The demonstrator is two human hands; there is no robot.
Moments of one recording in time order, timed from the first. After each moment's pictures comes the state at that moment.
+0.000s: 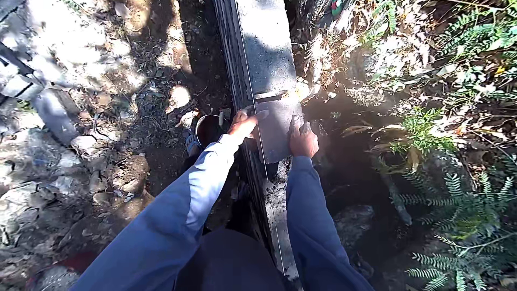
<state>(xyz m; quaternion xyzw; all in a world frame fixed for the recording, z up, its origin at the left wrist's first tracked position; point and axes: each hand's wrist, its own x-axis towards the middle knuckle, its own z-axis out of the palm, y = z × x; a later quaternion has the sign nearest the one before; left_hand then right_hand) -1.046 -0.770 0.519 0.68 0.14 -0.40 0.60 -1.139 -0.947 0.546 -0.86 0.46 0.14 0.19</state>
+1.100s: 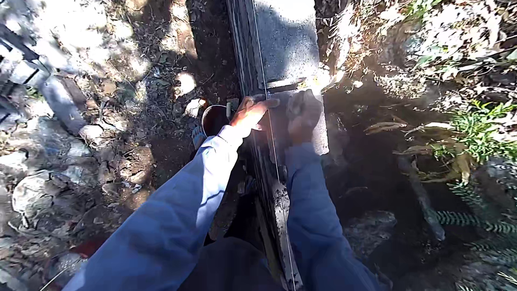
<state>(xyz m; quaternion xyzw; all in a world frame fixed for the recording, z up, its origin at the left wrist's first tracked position) -1.031 -0.765 0.523 0.66 0.15 -0.42 0.60 -1.080 -0.905 0.513 -0.58 0.09 -0.22 0.78</state>
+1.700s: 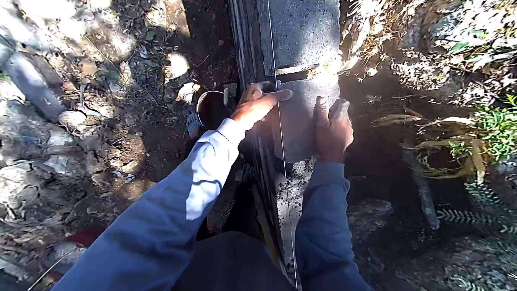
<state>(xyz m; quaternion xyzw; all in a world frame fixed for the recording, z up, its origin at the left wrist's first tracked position) -1.018 -0.759 0.513 0.70 0.09 -0.43 0.57 -1.124 -0.941 0.536 -0.89 0.42 0.10 0.16</state>
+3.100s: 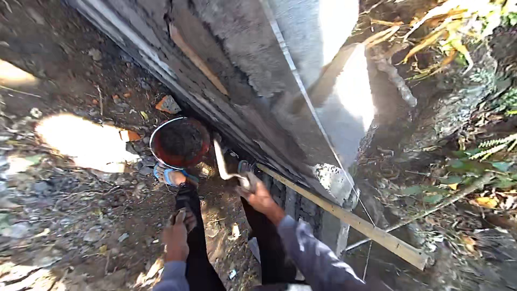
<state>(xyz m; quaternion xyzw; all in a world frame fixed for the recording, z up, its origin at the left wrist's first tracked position) -1.058 -0.440 0.285 0.67 0.30 -0.55 0.40 -1.158 -0.670 0.384 -0.60 0.58 0.23 0.49</state>
